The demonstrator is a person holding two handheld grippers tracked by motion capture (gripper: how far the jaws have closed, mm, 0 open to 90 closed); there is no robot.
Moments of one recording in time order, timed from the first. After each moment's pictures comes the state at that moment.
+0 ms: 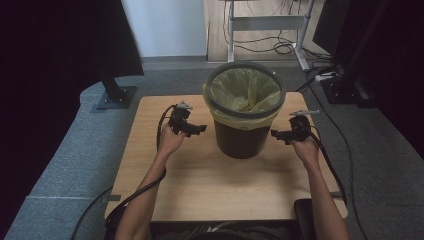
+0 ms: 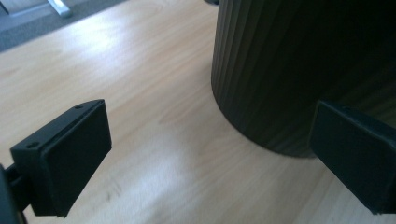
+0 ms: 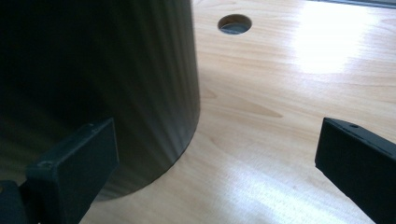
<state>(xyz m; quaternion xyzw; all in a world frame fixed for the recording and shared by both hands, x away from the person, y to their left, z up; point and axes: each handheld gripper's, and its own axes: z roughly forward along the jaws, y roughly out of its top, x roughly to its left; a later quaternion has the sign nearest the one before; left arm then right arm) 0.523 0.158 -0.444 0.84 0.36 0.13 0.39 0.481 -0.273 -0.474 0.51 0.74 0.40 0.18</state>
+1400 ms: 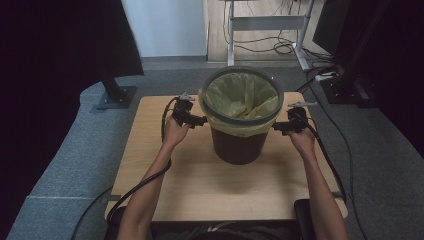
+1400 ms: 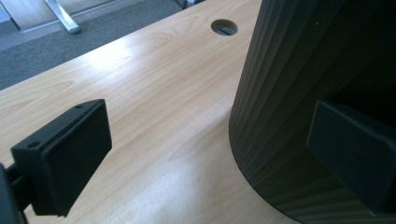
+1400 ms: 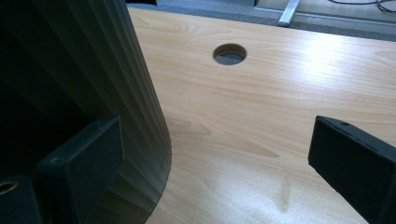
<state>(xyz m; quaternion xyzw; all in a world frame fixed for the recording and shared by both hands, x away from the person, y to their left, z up) 0.541 0.153 -0.436 0.82 0.37 0.14 0.41 0.507 -0.267 -0.467 0.50 0.73 0.42 0.20</state>
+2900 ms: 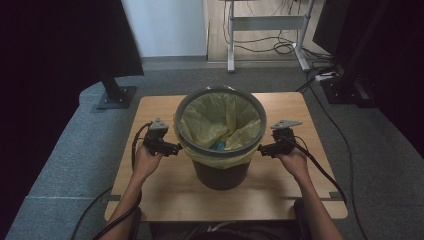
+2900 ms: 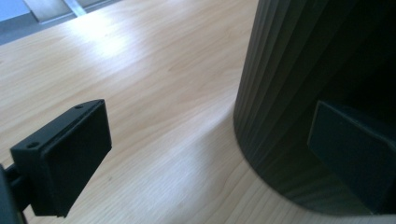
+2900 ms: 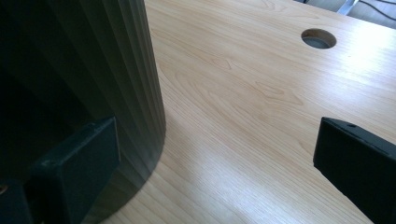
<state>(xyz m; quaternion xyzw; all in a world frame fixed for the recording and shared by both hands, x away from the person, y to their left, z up) 0.429 0.231 -0.441 0.83 0.36 0.16 0.39 0.429 -0.212 -0.464 0.41 0.79 0.41 0.19</state>
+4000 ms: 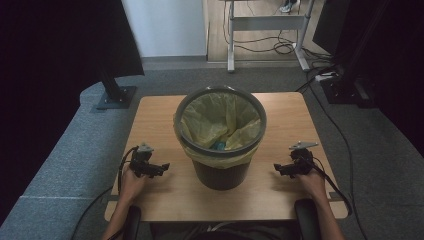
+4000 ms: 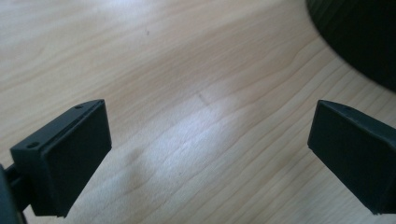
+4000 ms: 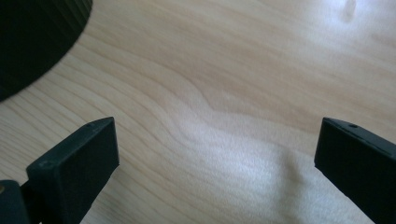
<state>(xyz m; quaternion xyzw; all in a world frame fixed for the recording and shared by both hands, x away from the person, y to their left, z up) 0.402 0.289 -0.524 0.83 0.43 0.15 0.33 0.398 -0.277 -0.539 0.47 0.80 0.34 0.16</state>
